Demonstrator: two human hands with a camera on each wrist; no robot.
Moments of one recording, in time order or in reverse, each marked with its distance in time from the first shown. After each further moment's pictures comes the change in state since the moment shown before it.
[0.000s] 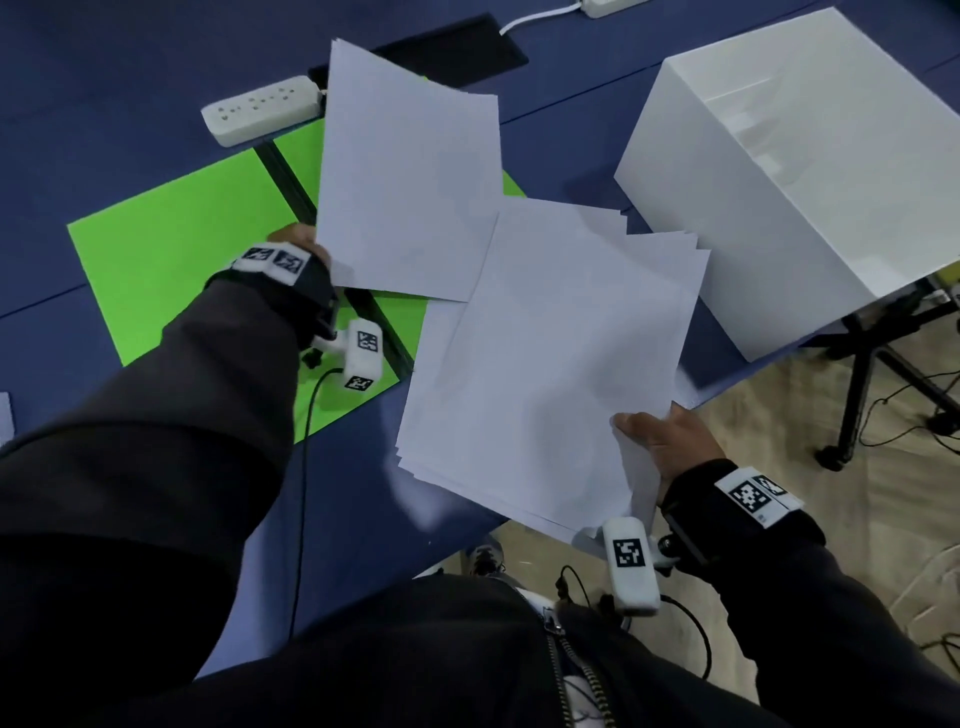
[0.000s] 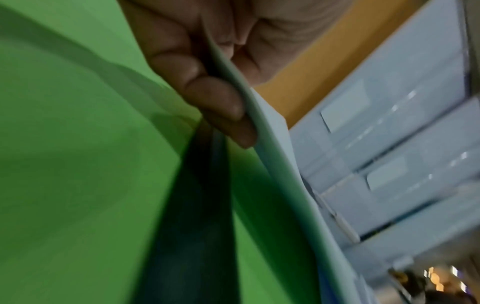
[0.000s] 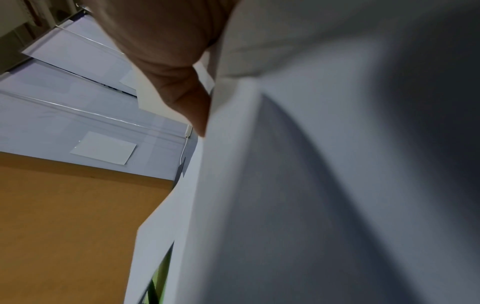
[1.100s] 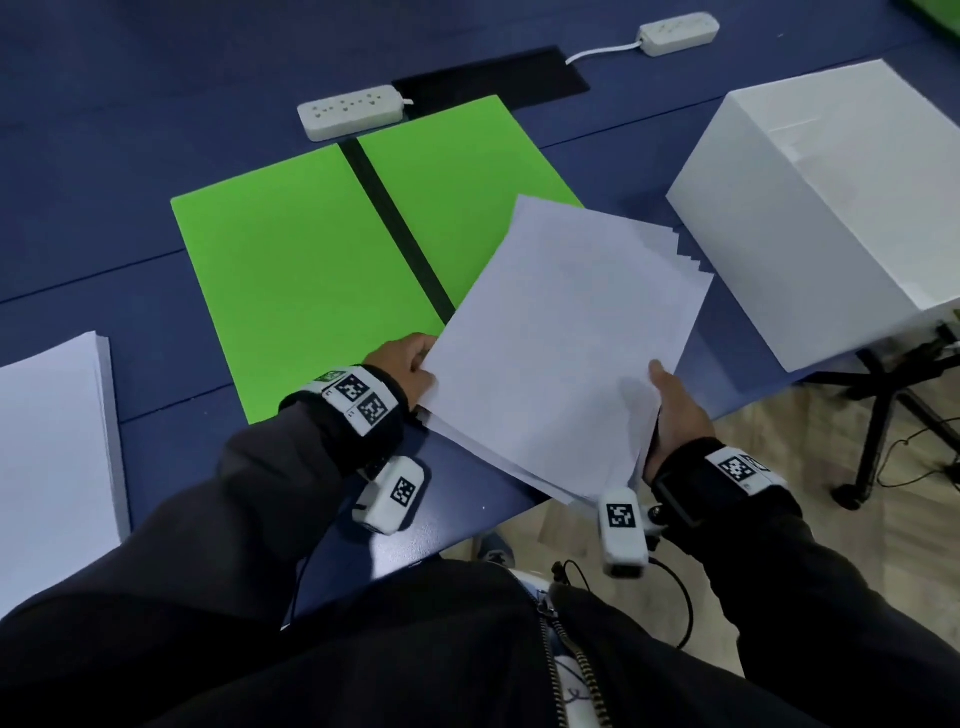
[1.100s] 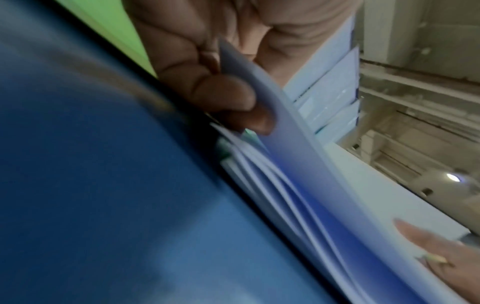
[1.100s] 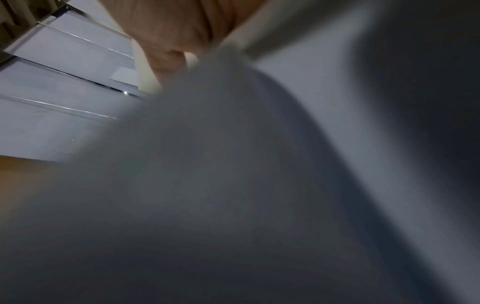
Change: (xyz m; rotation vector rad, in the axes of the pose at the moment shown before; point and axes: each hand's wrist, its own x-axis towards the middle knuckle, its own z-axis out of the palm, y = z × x) left_hand -0.137 -0.043 0.042 -0.253 -0.290 0.176; right_hand -0.010 -0.004 0.052 0.310 0.080 0.210
